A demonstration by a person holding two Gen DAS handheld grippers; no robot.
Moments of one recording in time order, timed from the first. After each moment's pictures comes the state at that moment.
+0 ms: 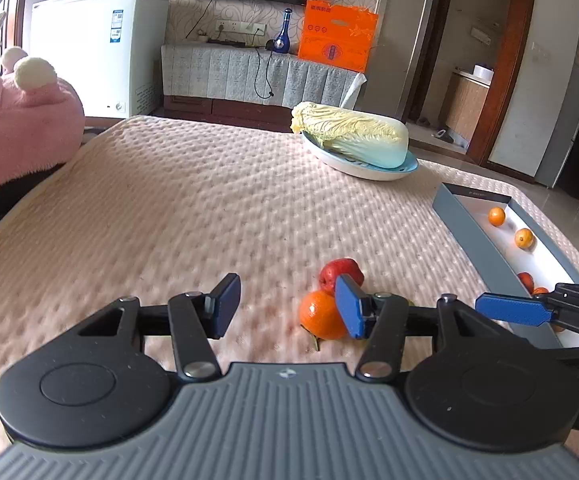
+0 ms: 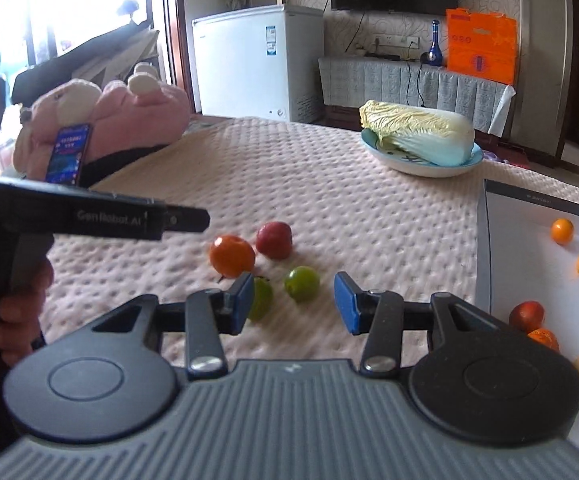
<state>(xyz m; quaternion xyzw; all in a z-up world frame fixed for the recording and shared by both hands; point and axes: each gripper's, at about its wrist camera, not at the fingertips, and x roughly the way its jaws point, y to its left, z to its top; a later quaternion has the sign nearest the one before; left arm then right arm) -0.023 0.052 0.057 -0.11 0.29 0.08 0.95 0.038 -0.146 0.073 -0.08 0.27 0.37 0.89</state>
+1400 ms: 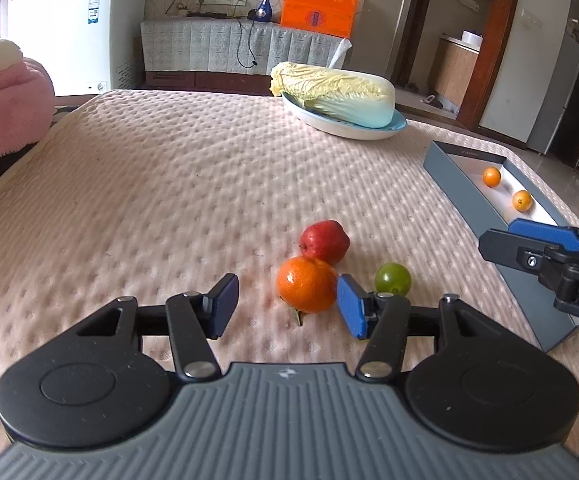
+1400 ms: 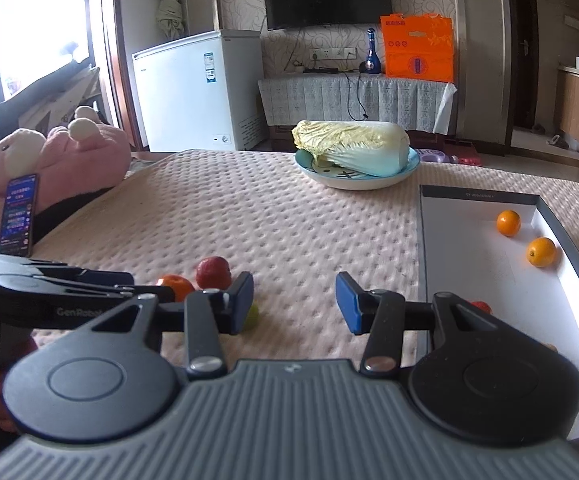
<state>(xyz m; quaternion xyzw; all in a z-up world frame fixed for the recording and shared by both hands) 0.001 0.038 0.035 -0.09 0.33 0.05 0.94 0.050 -0.166 0.084 -0.03 0.25 0.29 0.92</state>
